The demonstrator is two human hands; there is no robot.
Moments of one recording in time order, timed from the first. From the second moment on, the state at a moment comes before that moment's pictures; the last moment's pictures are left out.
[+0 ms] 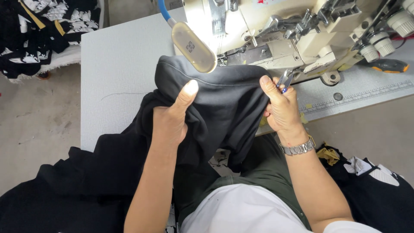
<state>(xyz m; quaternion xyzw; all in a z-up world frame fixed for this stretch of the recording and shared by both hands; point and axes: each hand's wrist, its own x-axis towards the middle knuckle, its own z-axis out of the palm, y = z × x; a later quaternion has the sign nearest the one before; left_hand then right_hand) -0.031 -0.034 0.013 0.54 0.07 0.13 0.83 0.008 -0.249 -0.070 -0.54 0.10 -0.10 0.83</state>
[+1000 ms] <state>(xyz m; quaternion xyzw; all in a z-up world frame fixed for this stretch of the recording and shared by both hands) -0.015 -0.025 0.026 0.23 0.16 -0.02 0.96 -0.021 -0.263 -0.074 -0.76 -0.11 -0.08 0.63</state>
